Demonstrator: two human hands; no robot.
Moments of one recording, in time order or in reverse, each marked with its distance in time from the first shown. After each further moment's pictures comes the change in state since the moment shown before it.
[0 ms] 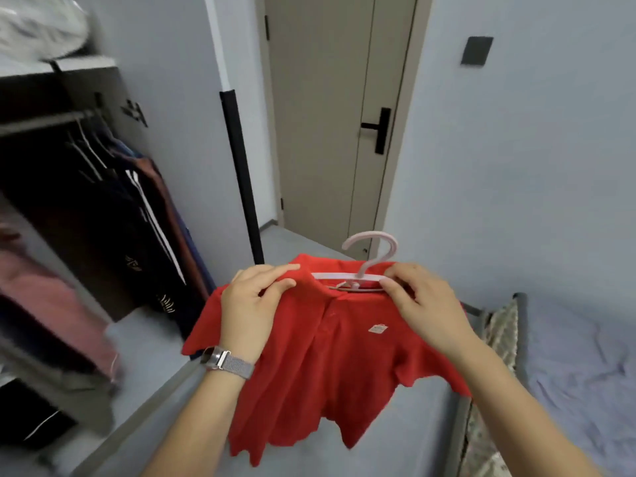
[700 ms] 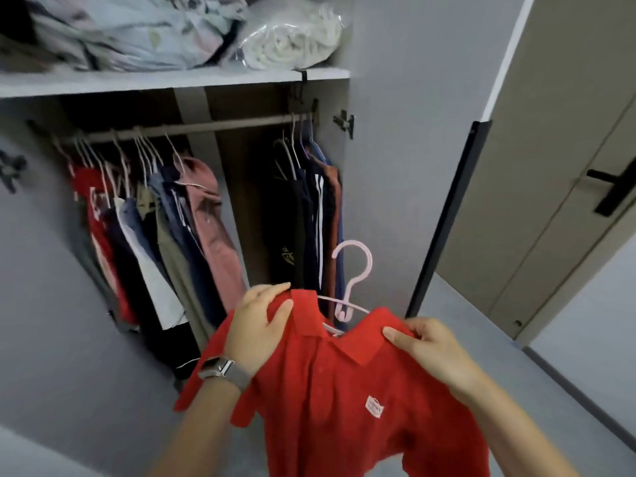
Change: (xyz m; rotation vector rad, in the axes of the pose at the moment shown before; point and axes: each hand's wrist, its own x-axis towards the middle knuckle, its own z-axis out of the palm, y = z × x) left_hand 0.040 -0.173 -0.185 0.371 0.190 -0.391; right_hand 0.136 -0.159 0.201 0.422 -0.700 0.090
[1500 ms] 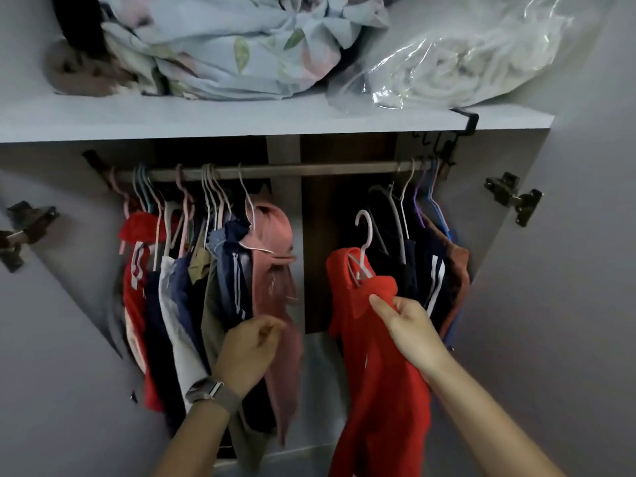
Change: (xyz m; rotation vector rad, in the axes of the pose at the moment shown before) left_hand 0.254 -0.174 -0.058 -0.004 0.060 -0.290; right_hand 0.366 -0.184 0.124 0.273 -0.136 -0.232
